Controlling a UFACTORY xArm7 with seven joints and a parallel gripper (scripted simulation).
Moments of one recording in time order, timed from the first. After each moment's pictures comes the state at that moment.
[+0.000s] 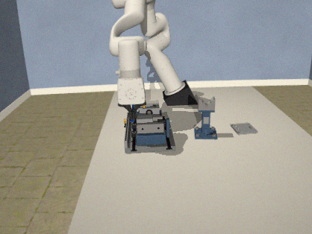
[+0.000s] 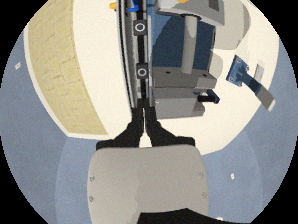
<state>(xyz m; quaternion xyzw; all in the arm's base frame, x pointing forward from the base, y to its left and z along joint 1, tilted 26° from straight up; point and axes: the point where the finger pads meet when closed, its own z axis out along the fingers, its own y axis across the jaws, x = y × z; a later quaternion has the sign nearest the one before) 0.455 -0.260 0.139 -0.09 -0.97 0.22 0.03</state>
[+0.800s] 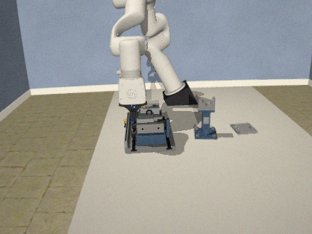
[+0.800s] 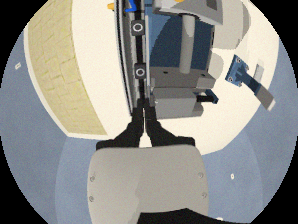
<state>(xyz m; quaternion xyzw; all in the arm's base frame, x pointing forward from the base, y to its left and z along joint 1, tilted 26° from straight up) 0.456 -0.257 0.138 -0.09 -0.97 0.22 0.03</state>
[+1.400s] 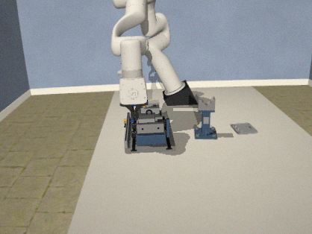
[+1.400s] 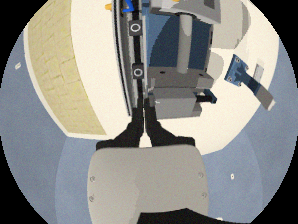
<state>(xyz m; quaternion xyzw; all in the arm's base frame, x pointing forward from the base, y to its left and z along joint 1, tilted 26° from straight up) 0.456 -0.254 0.136 -0.09 -0.97 0.22 0.03</state>
